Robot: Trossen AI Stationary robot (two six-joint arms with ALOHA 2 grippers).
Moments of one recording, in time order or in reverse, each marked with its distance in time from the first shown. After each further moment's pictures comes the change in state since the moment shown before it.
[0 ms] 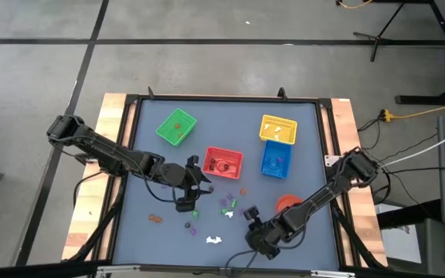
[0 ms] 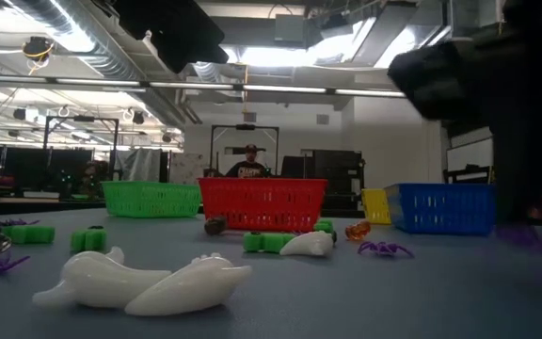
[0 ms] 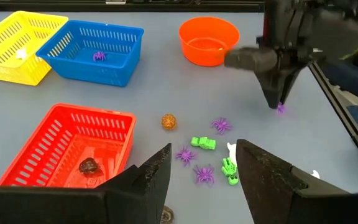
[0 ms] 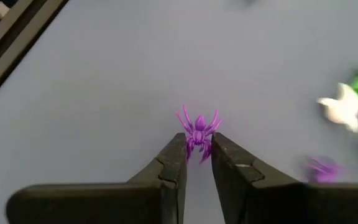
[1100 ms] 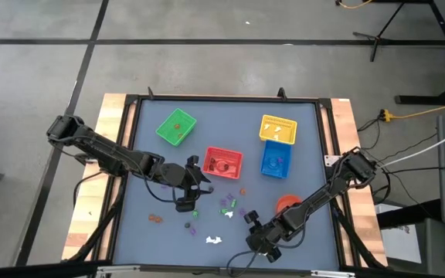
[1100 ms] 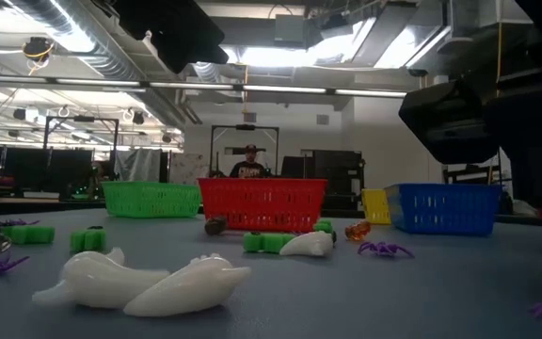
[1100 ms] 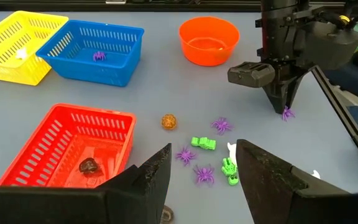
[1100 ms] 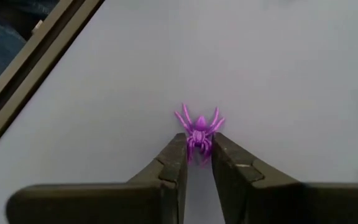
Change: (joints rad) left arm 0.000 0.000 0.000 0.000 0.000 0.000; right arm -0.001 0.049 -0.068 0.168 -0.099 0.035
